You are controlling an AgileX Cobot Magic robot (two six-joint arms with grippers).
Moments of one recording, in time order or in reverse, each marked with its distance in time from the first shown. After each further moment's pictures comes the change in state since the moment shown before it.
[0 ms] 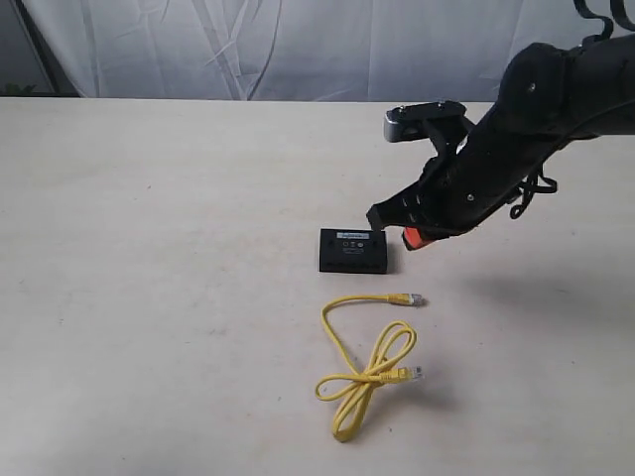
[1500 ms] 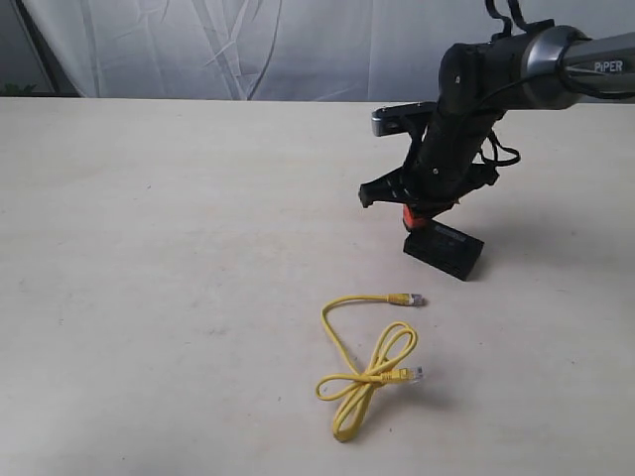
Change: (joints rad) left arm 0.000 0.000 0.000 0.000 0.000 0.000; right arm -0.038 0.353 -0.397 -0.220 0.170 0.211
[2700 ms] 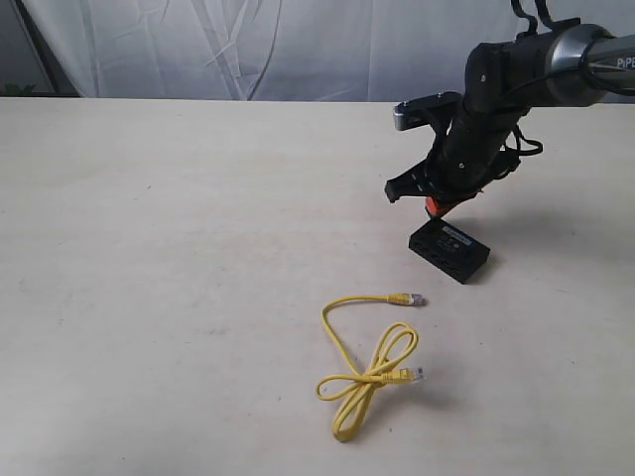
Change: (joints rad) left arm 0.000 0.000 0.000 0.000 0.000 0.000; right arm -0.063 0.006 0.007 -0.042 -0.045 -0.084
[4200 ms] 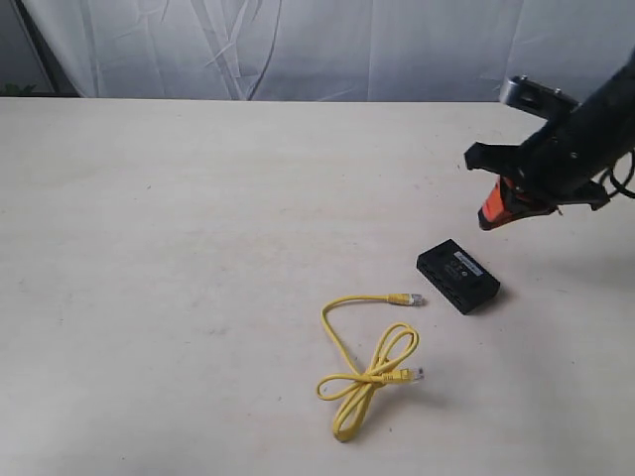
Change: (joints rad) left arm 0.000 0.000 0.000 0.000 0.000 0.000; right arm -0.292 -0.291 0.310 0.550 0.132 -0.312
